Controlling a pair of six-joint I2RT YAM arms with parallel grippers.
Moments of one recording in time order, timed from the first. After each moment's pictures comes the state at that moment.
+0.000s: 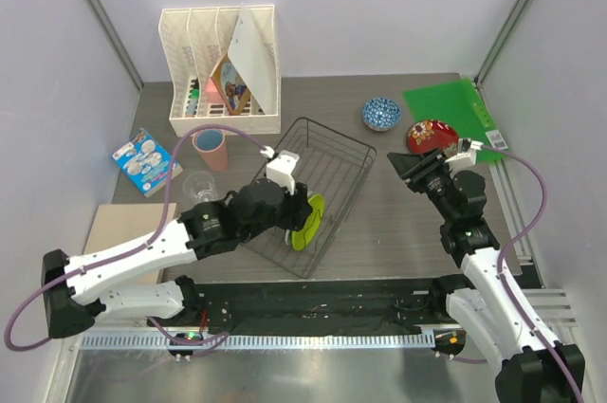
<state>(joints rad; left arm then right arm) -1.07 1.05 0.95 -0.42 -0.32 -0.50 0.14 0.70 0.45 0.21 -0.22 0.95</state>
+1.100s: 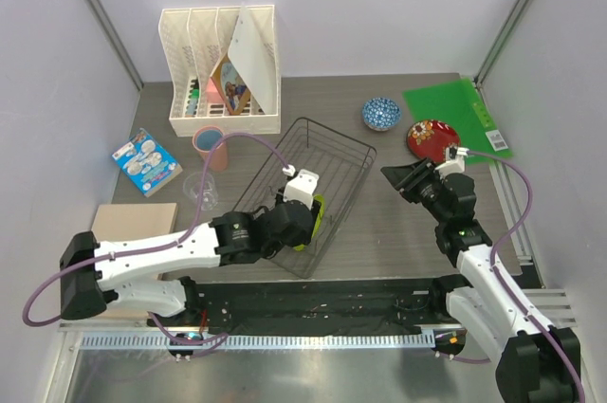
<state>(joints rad) -1.24 1.19 0.94 -0.44 -0.56 -0.53 0.14 0.77 0.36 0.21 -0.26 0.92</state>
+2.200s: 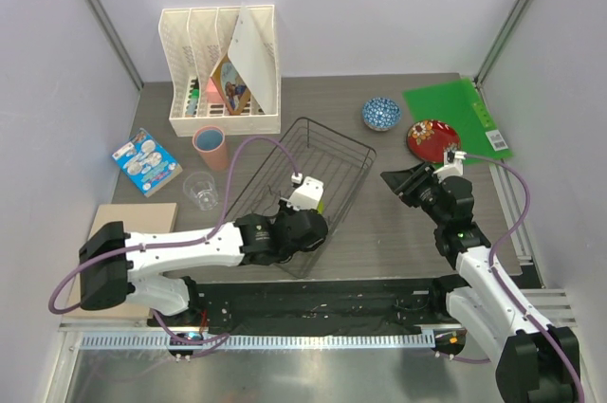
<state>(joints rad) -1.26 1.34 0.93 -0.49 -0.71 -0.57 0.14 0.77 0.33 0.21 -0.26 0.91</state>
